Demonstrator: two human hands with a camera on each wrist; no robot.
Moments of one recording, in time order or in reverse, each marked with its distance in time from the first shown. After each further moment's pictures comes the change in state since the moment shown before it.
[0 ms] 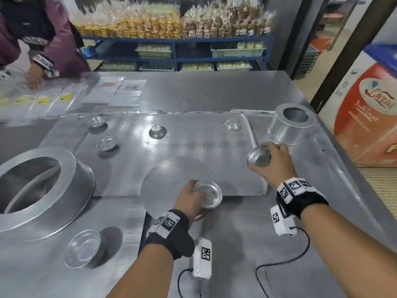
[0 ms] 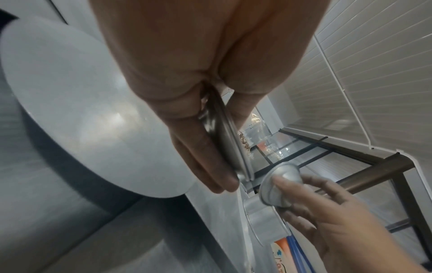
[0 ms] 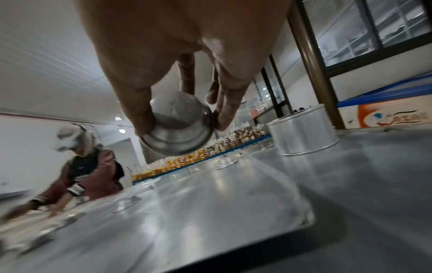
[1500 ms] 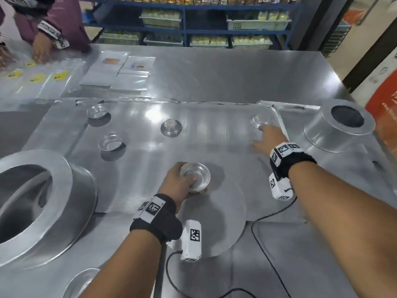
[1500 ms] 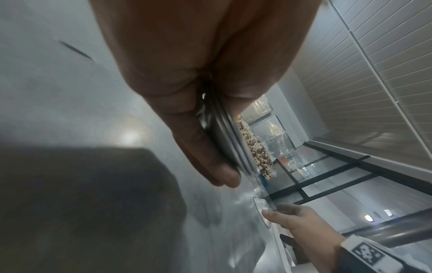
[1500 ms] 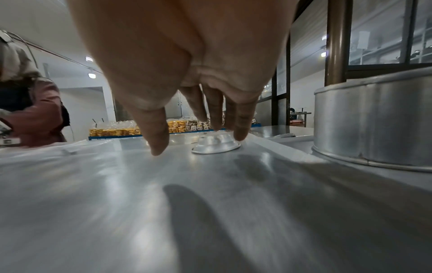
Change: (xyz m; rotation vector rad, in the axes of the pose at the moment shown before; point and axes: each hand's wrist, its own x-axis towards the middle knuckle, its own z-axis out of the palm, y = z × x) left_hand 0.121 0.039 -0.106 0.027 0.109 0.059; right_hand 0.166 -0.055 0.116 -0.400 -0.284 -0.030
